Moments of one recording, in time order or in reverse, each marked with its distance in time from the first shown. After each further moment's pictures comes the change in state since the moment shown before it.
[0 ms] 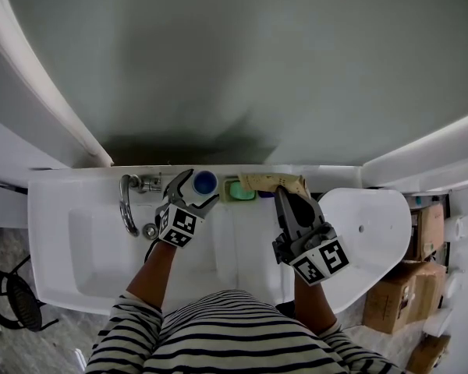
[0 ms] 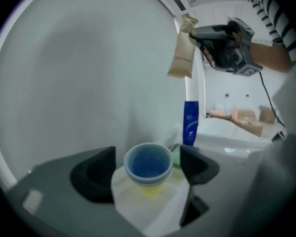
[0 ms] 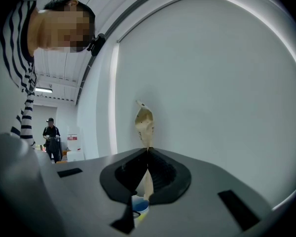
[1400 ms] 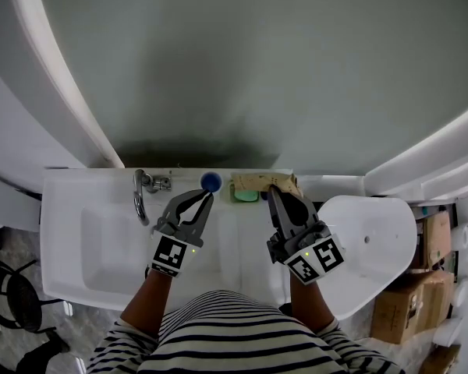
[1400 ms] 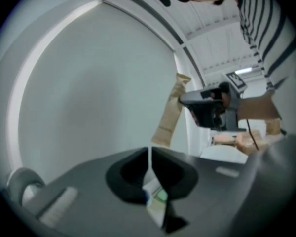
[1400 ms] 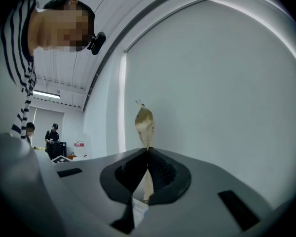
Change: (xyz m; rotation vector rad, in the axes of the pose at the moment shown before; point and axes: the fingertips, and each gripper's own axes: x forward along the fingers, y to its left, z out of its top) left arm -0.126 -0.017 0.116 -0.030 -0.323 0.071; right arm -0.009 0.042 0.024 -0.012 -0.087 0.067
